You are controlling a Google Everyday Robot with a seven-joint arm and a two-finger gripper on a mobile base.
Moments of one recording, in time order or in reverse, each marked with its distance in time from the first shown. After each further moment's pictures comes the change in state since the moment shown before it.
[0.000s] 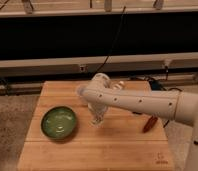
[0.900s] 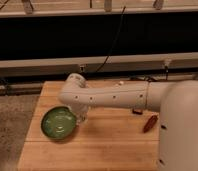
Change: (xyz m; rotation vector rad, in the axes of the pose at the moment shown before) arm -0.018 -0.083 0.001 -0.021 0.042 -0.164
